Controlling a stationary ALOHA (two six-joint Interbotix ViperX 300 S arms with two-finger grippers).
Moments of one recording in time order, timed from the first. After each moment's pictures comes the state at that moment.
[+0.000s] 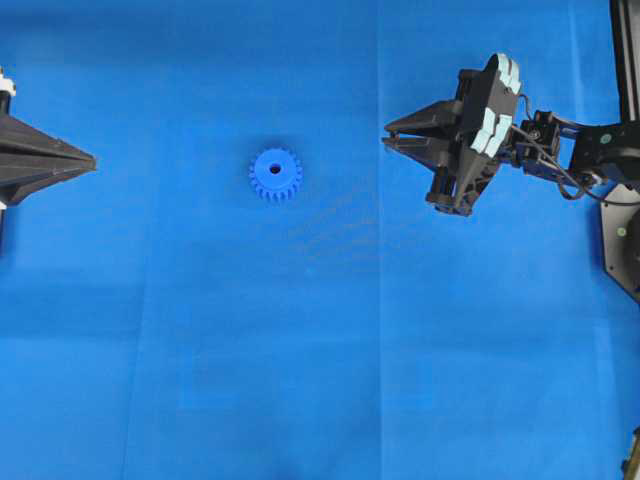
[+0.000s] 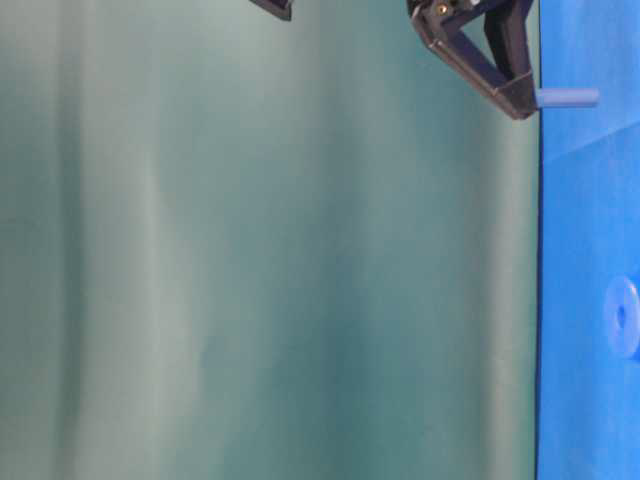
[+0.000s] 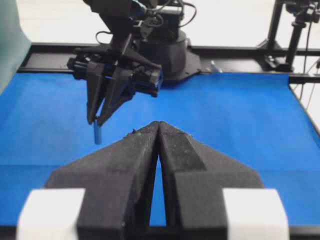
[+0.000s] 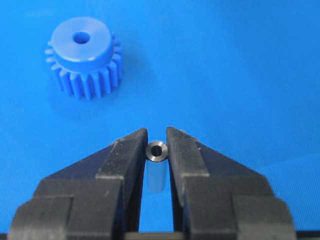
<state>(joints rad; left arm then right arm) 0.00 -1.02 1.20 0.00 -0.25 -0.01 -0.22 -0.13 1.04 0.17 -0.52 0.00</state>
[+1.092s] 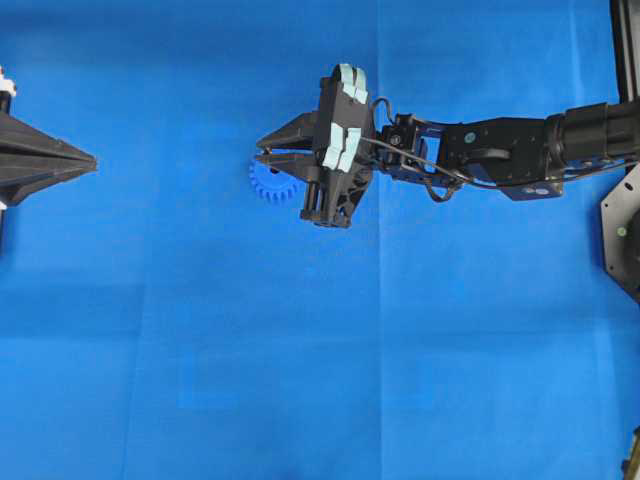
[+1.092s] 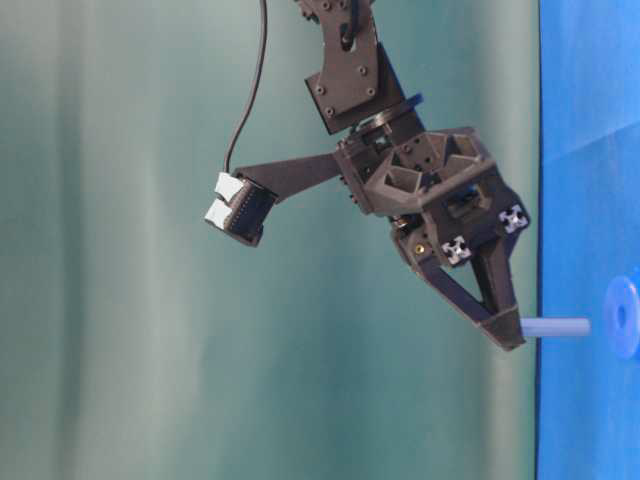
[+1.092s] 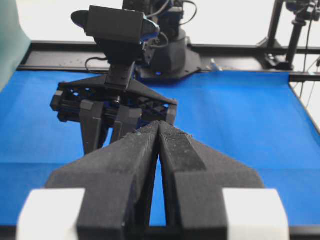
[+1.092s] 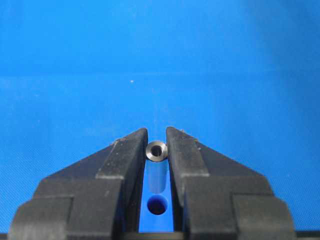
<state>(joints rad) 0.00 -1.01 1.20 0.00 -0.24 -0.01 -0.12 0.17 0.56 0.15 -0.37 -0.01</state>
